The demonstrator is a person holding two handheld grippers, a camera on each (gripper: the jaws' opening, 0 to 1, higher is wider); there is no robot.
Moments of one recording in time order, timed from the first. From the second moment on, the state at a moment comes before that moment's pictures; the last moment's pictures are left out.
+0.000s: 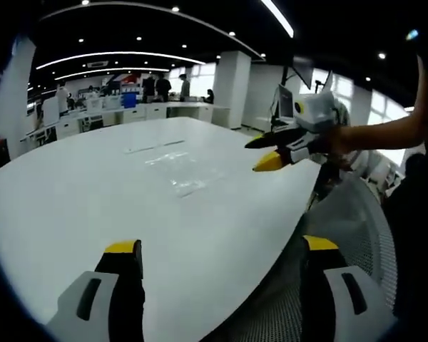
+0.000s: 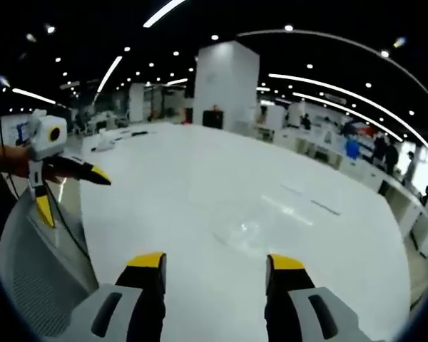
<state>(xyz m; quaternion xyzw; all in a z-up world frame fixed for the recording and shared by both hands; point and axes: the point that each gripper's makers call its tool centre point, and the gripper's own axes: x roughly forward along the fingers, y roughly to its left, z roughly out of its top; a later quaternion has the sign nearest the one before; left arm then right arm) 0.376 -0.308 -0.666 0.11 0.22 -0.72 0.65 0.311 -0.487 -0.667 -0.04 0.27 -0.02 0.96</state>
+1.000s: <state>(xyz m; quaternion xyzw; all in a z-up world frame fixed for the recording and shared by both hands) 0.377 -0.302 -0.678 0.13 0.24 -0.71 0.65 0.366 -0.502 -0.698 -0.08 0.31 0.03 0.95</state>
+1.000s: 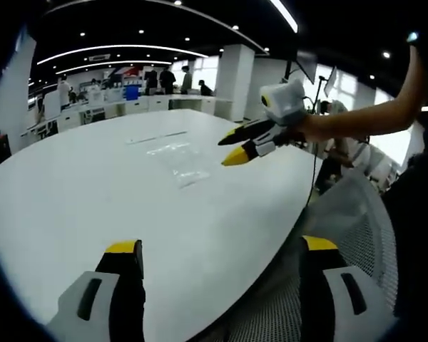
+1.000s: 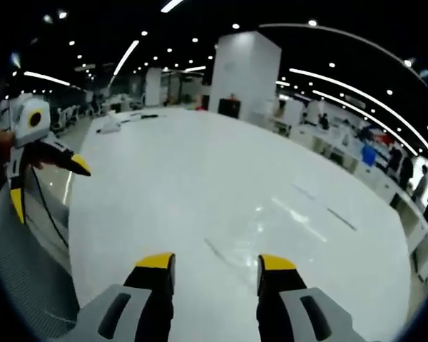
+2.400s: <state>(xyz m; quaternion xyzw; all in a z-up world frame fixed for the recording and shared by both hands) 0.387 -0.297 -0.679 0.12 0.25 -0.69 0.67 0.415 -0.512 -0.759 -0.09 0.37 0.07 0.92</state>
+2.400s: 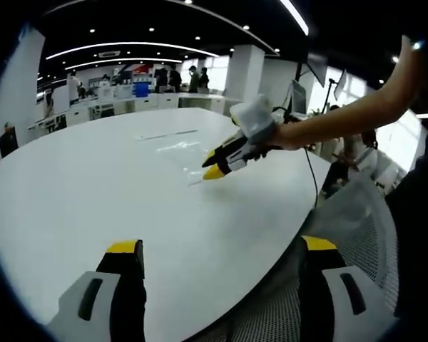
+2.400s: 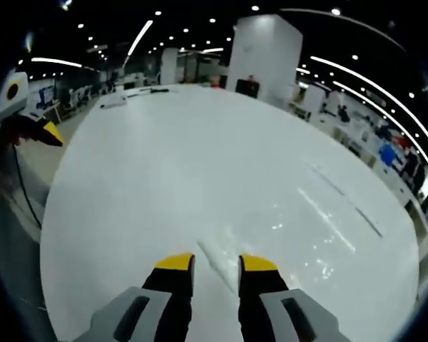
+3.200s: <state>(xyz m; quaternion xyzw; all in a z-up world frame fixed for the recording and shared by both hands) 0.394 -0.293 -0.680 0.12 0.25 -0.68 0.68 0.419 -0.513 -0.778 -0.07 0.39 0.06 0.92</state>
